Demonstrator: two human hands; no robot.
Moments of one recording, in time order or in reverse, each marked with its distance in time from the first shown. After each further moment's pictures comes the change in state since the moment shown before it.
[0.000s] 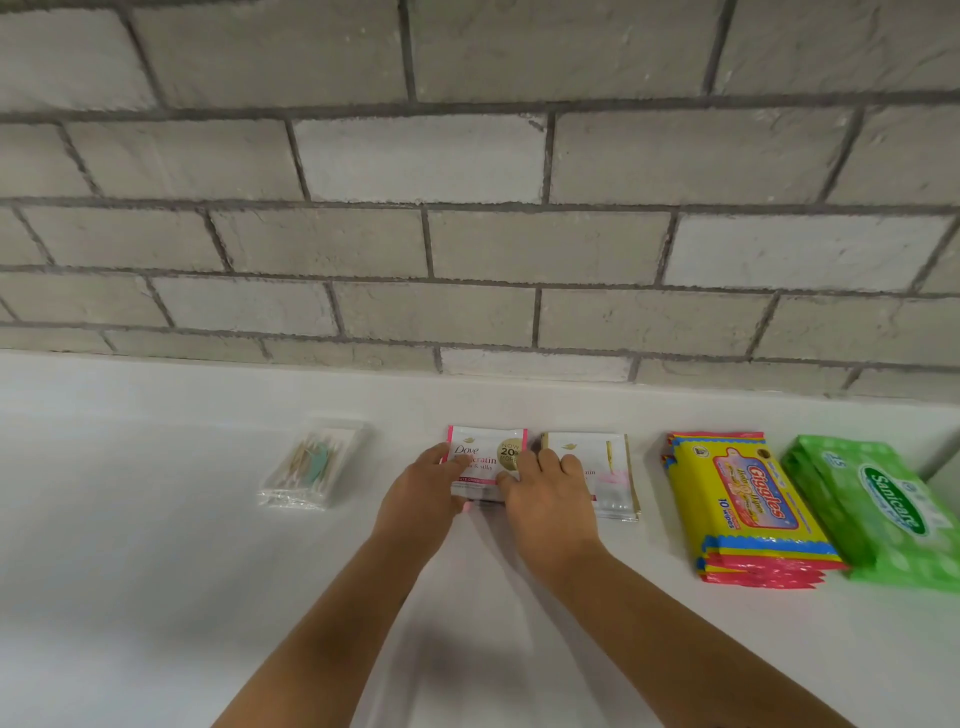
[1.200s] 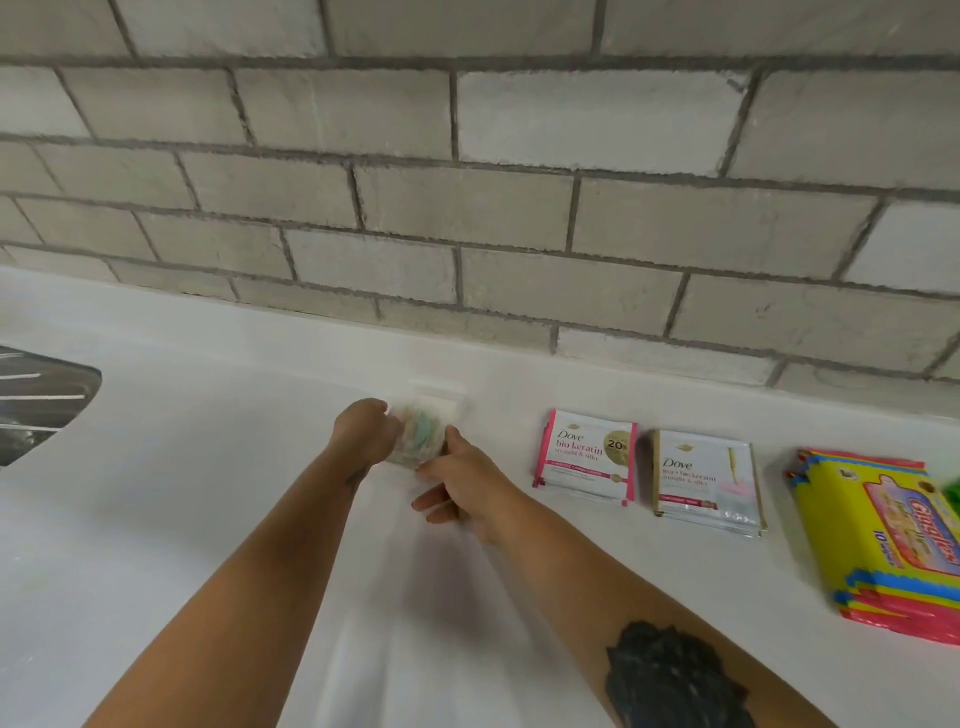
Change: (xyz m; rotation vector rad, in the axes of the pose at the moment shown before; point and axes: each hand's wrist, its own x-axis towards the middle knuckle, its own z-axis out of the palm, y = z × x) left_hand 0.005 -0.131 -0.085 -0.088 0.034 -0.599; right_hand 0.078 -0.144 -0.008 1.690 -0.519 0.189
